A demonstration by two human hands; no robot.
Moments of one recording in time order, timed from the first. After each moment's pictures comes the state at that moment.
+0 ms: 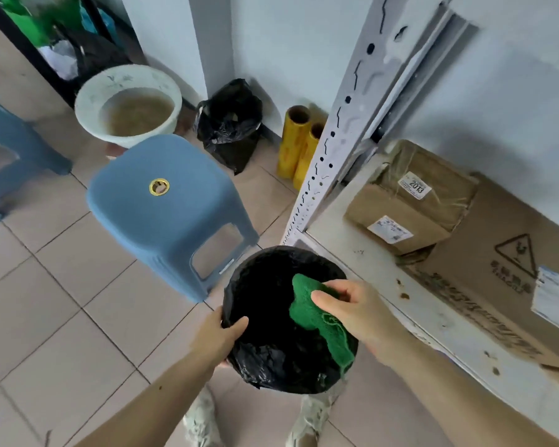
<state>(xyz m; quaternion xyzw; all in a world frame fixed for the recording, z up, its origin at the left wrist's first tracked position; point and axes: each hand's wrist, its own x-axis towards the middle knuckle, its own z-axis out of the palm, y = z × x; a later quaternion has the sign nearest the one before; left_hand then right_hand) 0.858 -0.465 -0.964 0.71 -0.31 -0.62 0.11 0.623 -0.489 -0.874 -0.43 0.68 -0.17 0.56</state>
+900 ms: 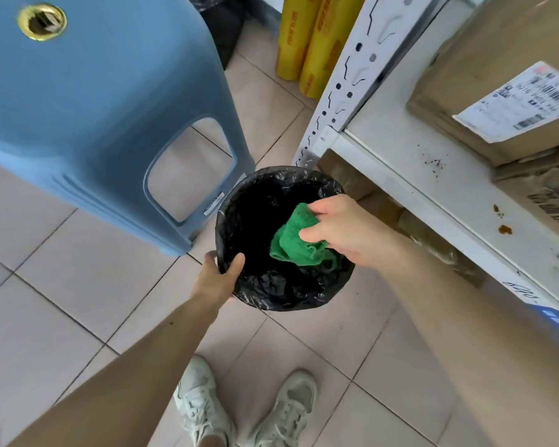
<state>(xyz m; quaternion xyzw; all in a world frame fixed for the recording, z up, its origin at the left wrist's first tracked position) 0.876 -0.485 -1.262 0.75 -0.28 -0.59 0.12 0.667 -0.549 -1.129 -0.32 0.73 -0.08 0.60</state>
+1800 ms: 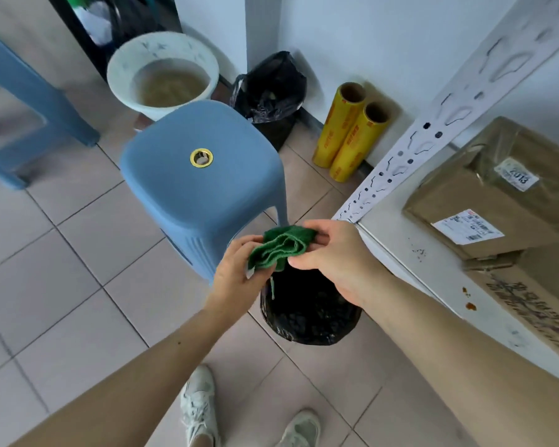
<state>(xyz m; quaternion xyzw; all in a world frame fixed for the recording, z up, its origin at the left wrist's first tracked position) 0.921 -0.524 -1.038 0.61 -0.60 -0.38 0.37 0.752 -0.562 -0.944 -0.40 0.64 -0.24 0.61</state>
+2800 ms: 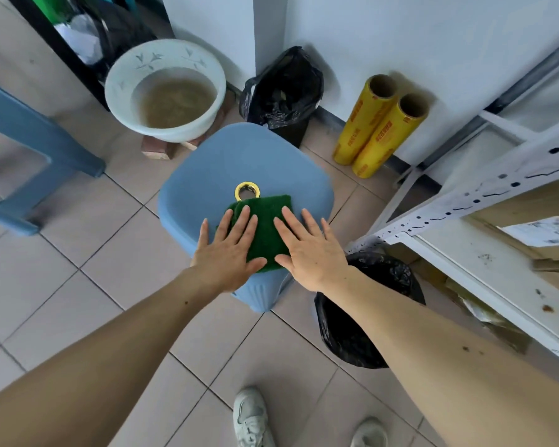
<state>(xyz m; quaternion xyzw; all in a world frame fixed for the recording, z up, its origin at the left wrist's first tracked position) 1.071 -0.672 -1.050 0.55 -0.77 -0.21 -0.24 0.889 -0.661 -1.044 -0.77 0.57 0.17 0.23</state>
